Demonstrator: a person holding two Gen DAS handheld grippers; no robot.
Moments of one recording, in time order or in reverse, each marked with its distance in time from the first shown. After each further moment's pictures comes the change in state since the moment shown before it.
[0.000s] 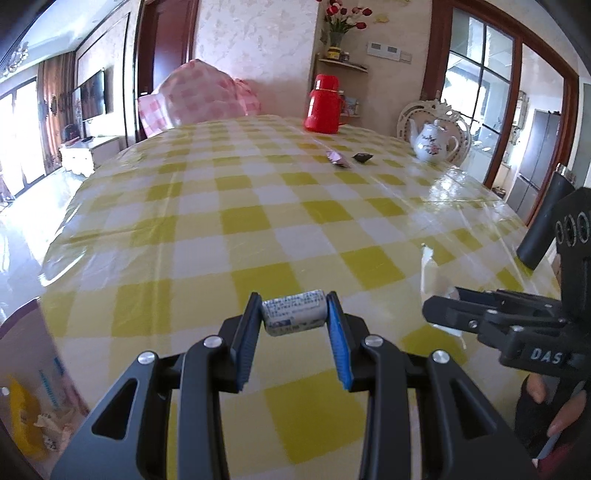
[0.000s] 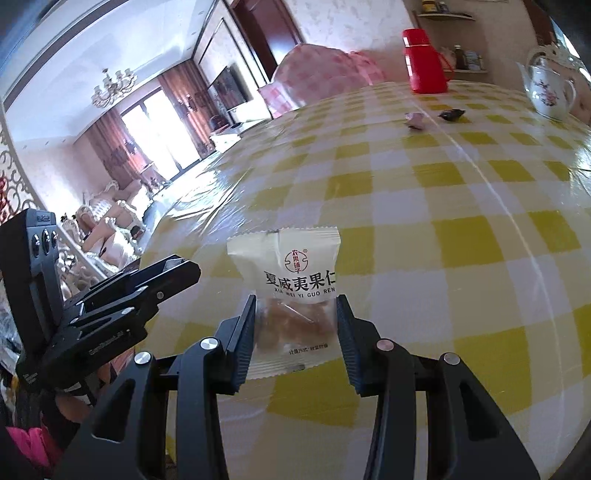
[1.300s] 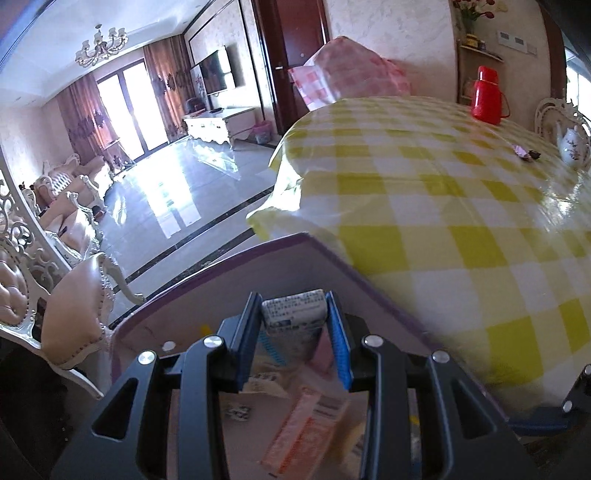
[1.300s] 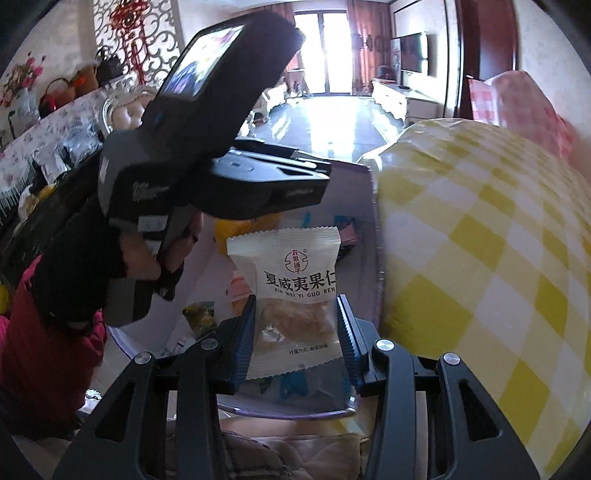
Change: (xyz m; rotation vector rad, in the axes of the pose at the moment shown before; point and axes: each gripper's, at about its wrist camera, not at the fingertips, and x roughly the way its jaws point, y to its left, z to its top) left arm -0.082 0.200 -0.046 -0.132 0.102 0.524; right arm 0.068 0.265 -0.073 -0.645 0.220 0.284
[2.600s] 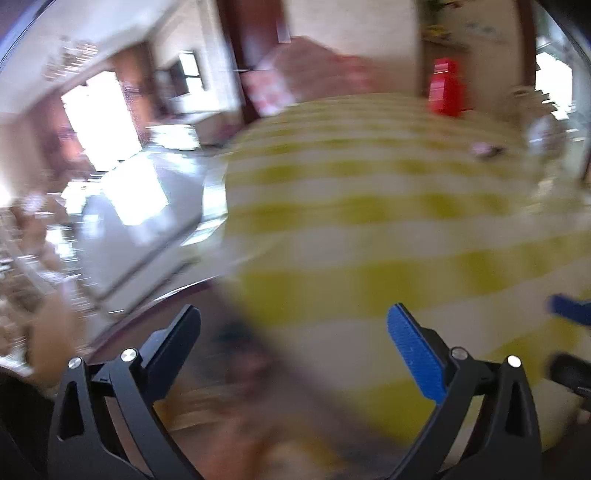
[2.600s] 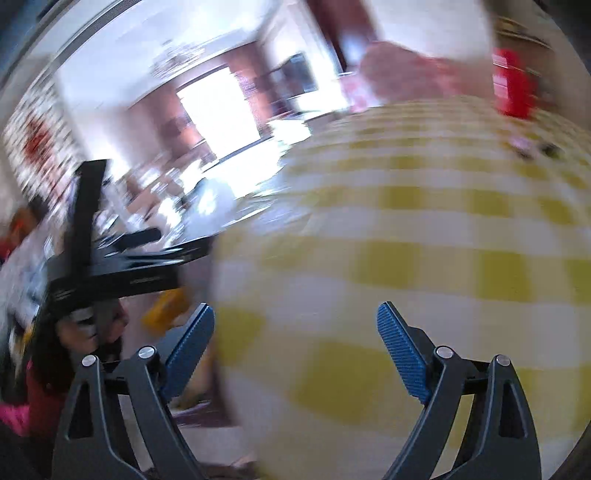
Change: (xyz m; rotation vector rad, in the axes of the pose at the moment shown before) left arm -0.006 -0.099 0.058 0.069 0.012 -0.198; right arm -0.103 -0.181 -0.061 0.563 -0.241 -0.188
